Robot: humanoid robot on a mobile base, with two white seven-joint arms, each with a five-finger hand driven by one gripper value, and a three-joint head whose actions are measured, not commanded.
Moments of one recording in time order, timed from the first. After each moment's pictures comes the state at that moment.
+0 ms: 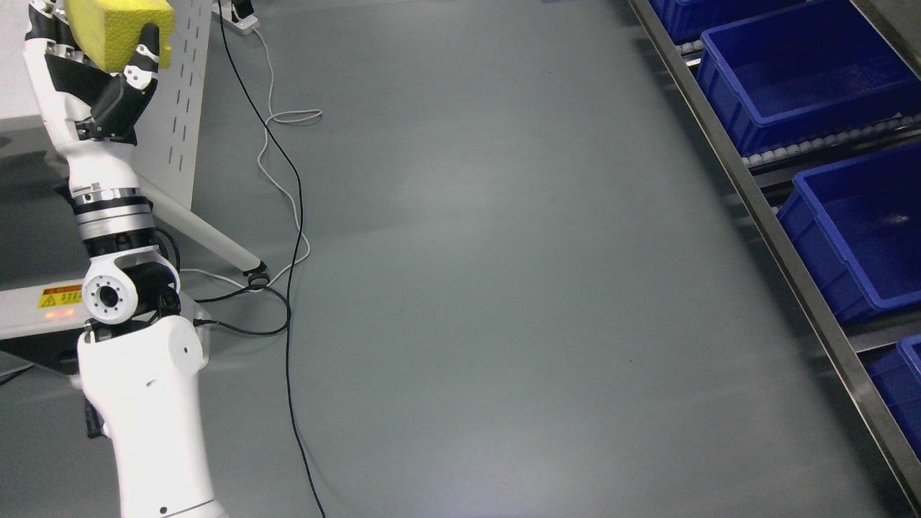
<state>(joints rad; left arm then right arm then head) -0.44 0.00 0.28 -1.48 0.22 -0.37 -0.12 0.00 0.00 -0.09 0.00 0.00 -0.10 -0.03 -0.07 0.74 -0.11</state>
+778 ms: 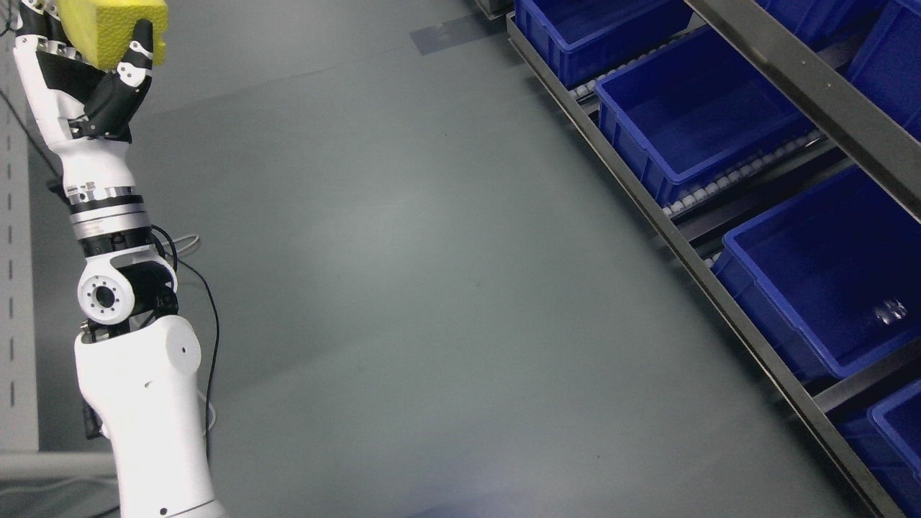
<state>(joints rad) -0.44 0.00 0.28 -1.50 0.22 -0.37 -0.12 0.00 0.00 -0.09 0.00 0.00 -0.10 -0.03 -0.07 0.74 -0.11</state>
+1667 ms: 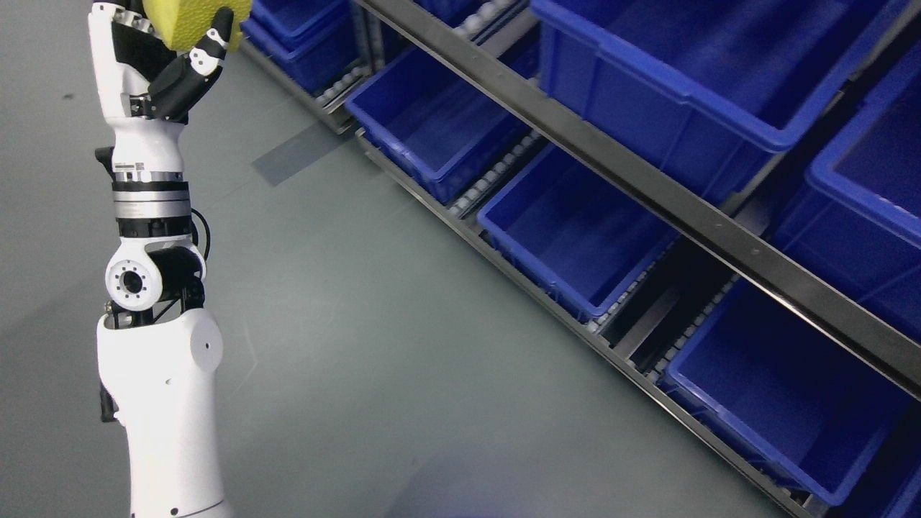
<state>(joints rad) -0.45 0.00 0.13 -1.60 0.22 -0.30 -0.22 0.00 0.00 -0.09 0.00 0.00 -0.10 -0.03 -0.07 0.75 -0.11</state>
